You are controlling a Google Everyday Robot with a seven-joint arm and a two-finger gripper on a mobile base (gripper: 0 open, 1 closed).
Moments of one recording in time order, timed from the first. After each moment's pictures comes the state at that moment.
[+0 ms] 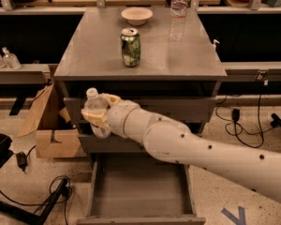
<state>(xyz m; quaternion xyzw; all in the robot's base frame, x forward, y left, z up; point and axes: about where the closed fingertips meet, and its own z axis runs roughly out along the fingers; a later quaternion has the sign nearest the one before) 0.576 0.120 0.803 -0.36 0.68 0.24 0.60</state>
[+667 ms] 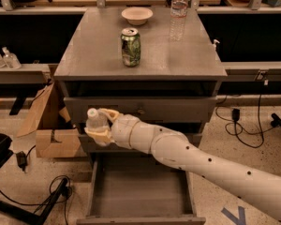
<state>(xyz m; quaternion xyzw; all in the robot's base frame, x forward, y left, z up) 0.571 0.125 0.739 -0.44 0.61 0.25 0.61</state>
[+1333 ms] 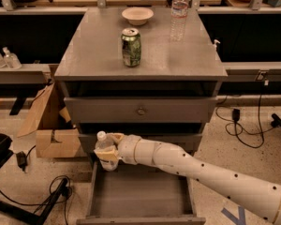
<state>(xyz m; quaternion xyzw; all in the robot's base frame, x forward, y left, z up) 0.569 0.117 0.606 -0.43 0.67 0.31 0.52</state>
